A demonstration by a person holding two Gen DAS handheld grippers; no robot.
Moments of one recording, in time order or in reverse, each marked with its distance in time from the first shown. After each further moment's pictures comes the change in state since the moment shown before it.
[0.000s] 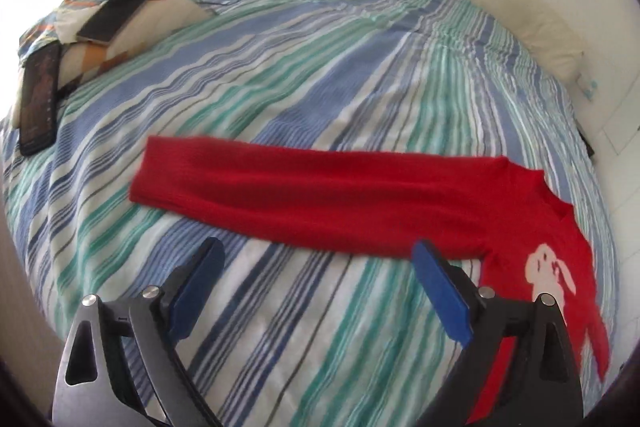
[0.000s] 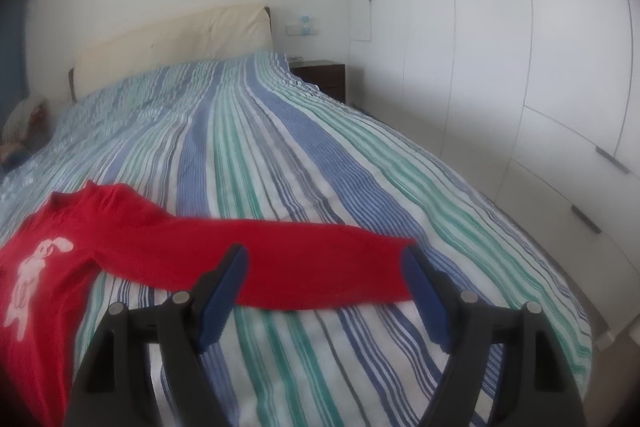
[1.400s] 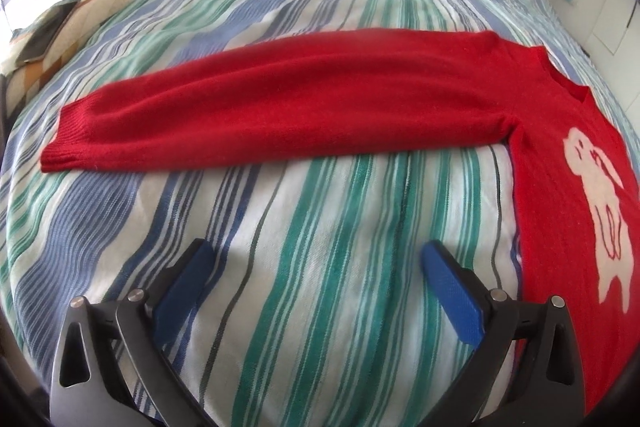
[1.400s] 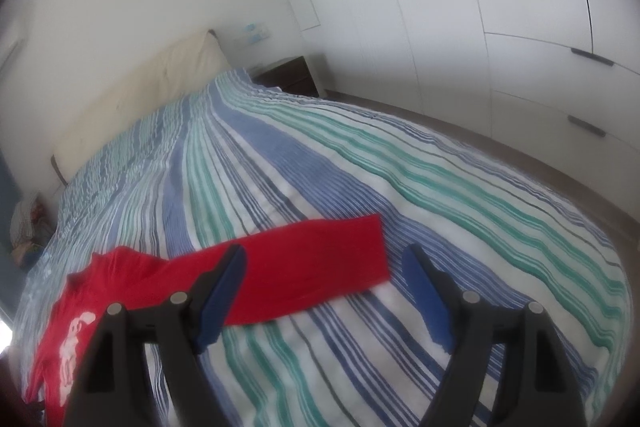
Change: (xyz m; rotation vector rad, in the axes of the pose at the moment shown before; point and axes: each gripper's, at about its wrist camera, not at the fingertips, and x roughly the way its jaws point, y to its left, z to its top) left arm 0.056 -0.032 -0.057 0.232 0.118 0.060; right arm 0.010 -0.059 -0.006 0.335 0.037 0.038
